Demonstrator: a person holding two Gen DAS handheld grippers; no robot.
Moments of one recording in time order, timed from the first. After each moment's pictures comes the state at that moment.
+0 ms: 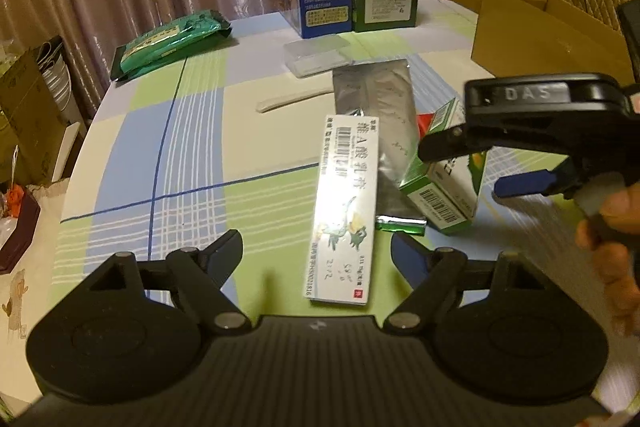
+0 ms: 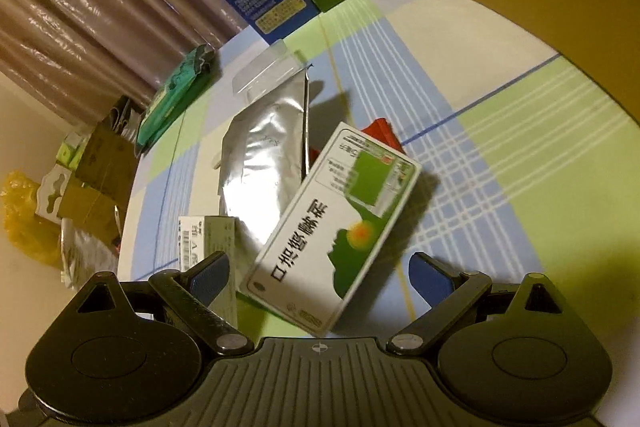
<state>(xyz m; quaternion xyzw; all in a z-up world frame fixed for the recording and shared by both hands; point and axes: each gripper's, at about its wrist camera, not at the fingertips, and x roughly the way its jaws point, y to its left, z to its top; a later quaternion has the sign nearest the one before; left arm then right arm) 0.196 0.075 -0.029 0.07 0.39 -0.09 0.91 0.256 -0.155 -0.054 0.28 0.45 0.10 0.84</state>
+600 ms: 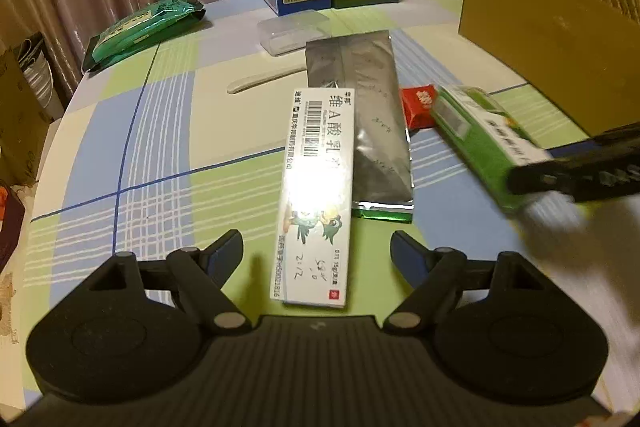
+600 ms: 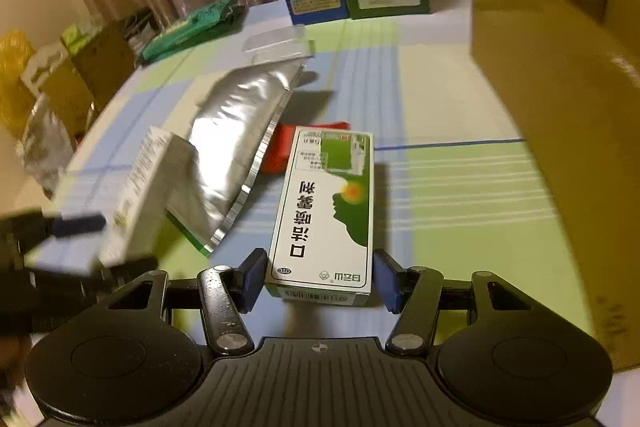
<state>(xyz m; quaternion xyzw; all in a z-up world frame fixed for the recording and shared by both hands) 0.212 0.058 -0.054 0.09 0.41 -0.11 0.90 0.214 -0.180 -0.045 0.05 0.44 0.14 0.88</state>
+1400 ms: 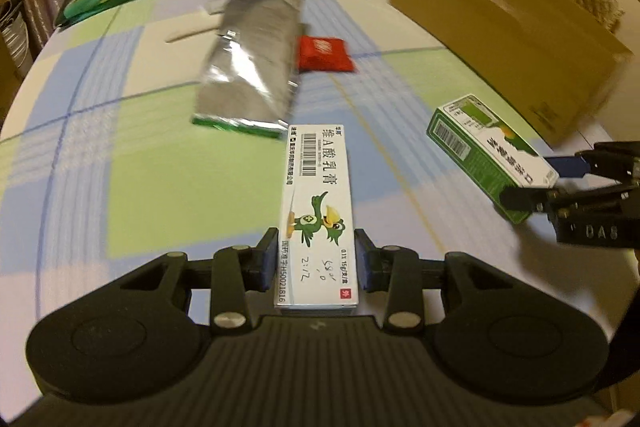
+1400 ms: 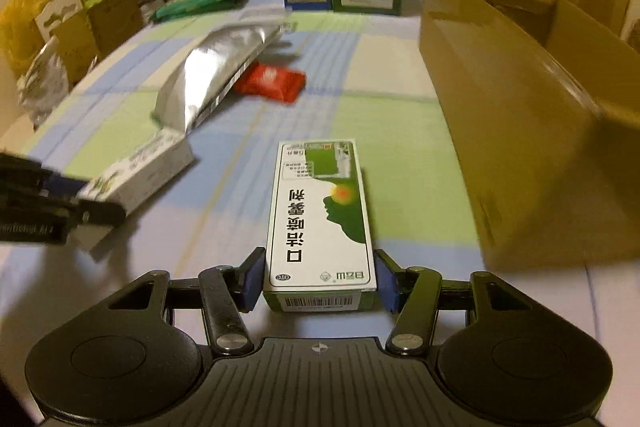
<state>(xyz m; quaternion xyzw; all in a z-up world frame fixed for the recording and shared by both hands) 0.125 0.004 -0.050 0.04 0.45 -0.15 0.88 0.110 -0.232 -0.049 -0.04 0.42 0.14 0.89</state>
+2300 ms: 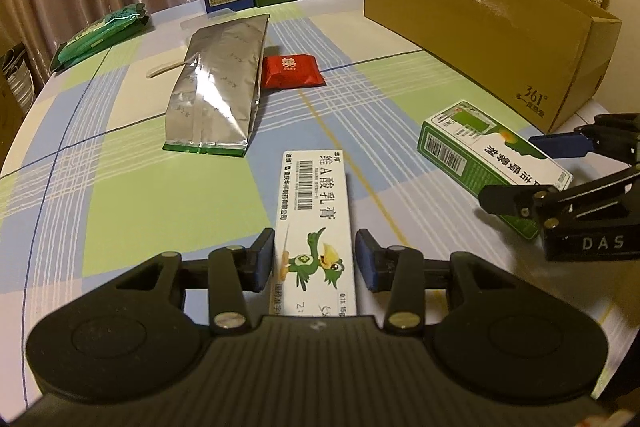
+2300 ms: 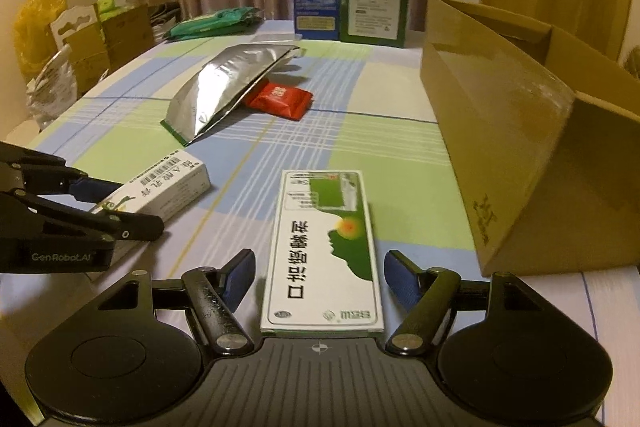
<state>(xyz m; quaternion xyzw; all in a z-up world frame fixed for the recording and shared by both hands) 0.116 -0.029 -0.064 0.08 0.40 -0.14 0.90 0.098 -0.228 -0.059 -0.05 0.36 0.15 0.92</state>
